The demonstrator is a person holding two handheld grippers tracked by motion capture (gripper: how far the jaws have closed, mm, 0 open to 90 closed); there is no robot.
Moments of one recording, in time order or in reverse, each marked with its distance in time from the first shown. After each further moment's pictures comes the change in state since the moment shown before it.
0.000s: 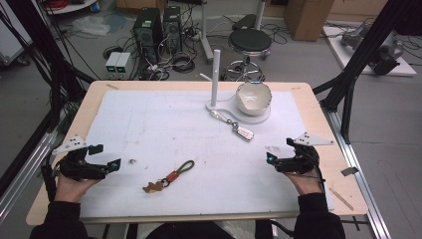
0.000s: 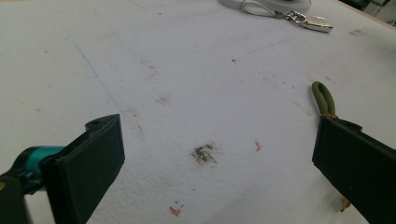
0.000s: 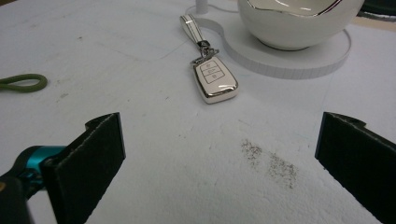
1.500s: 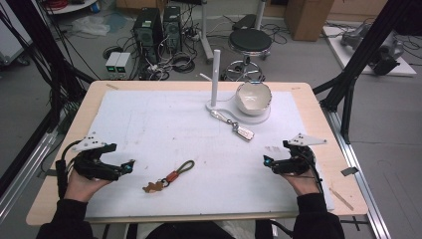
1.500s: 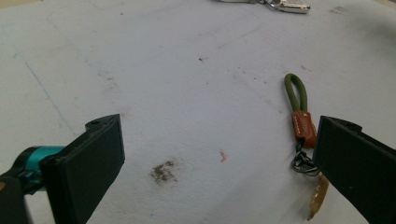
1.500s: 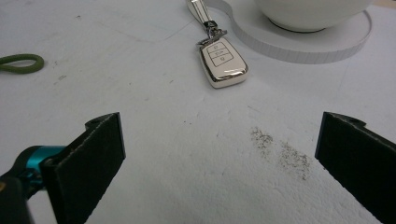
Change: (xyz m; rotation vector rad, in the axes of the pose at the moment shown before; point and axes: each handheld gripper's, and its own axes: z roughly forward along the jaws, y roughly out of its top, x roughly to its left) left arm -0.035 0.020 0.020 0.077 -0.047 0.098; right arm 0.004 -0.003 0.009 0.067 0.011 -0.010
